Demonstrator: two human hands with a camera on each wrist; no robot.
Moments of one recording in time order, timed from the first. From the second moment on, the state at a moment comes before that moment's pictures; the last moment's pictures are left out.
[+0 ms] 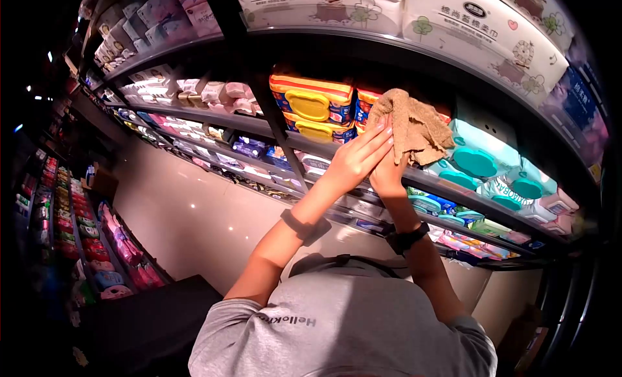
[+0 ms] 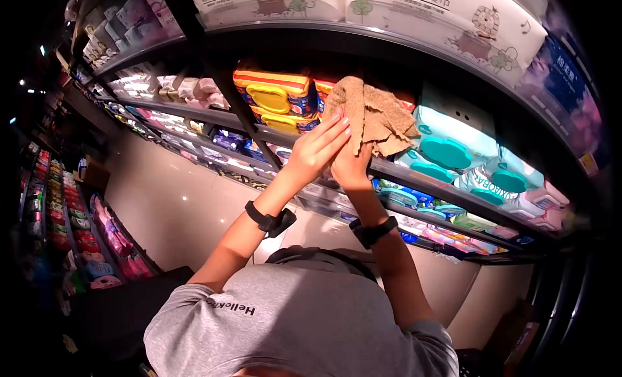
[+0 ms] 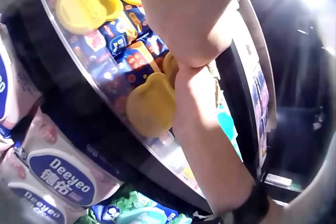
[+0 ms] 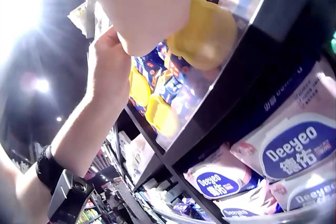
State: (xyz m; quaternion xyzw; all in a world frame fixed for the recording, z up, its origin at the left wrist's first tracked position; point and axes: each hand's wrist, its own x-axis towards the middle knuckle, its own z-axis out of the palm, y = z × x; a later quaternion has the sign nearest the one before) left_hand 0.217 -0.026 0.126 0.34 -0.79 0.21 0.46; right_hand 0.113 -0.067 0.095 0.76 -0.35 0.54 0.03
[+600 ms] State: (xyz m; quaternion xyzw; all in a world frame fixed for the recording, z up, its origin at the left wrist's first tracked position) left_hand 0.387 0.027 0.042 0.45 -0.79 0.10 0.40; right_hand 0.263 -0.021 0.004 0.85 -0.21 0.48 -0.05
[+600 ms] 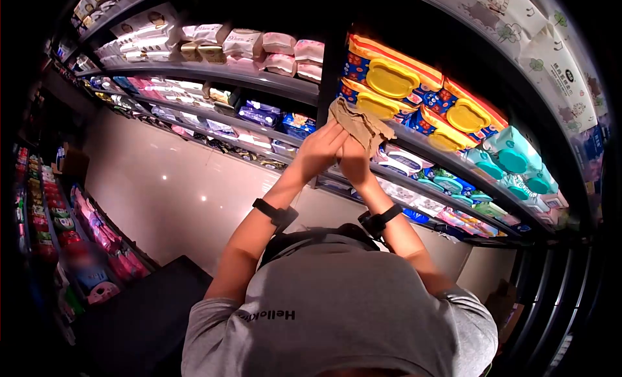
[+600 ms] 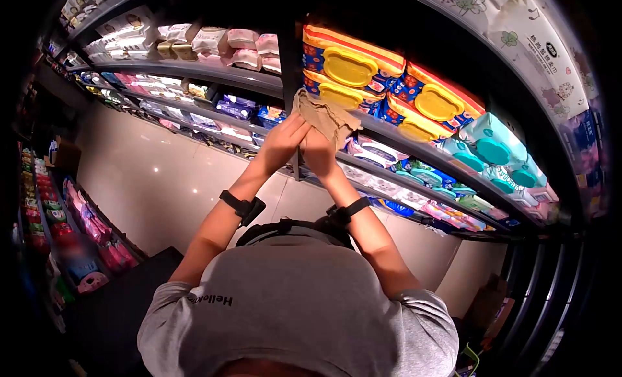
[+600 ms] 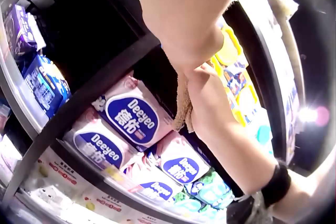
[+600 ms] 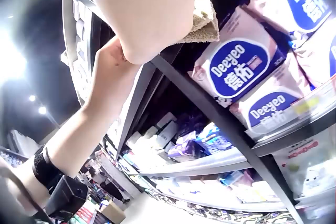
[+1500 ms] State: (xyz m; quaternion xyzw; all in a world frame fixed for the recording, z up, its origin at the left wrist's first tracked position) left_hand 0.620 0.012 0.045 0.62 -0.67 0.19 0.36; right_hand 0.524 -0.048 0.029 0.86 -0.22 0.47 -0.01
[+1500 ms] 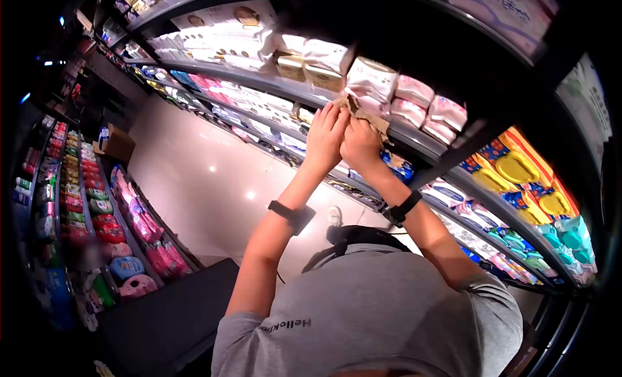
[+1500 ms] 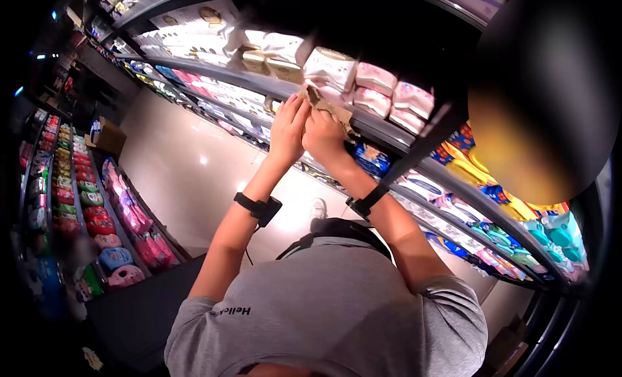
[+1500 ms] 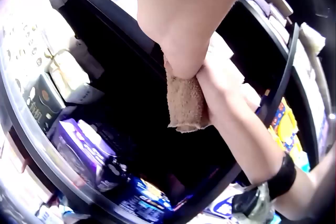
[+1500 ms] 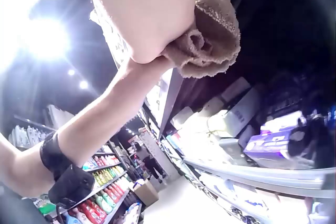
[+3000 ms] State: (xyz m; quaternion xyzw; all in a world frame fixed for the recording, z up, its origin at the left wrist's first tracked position) left_hand 1.040 0.021 0.056 0.48 -0.71 -0.05 0.51; right_hand 0.905 -0.015 0.054 0.83 -0.33 0.45 -0.03
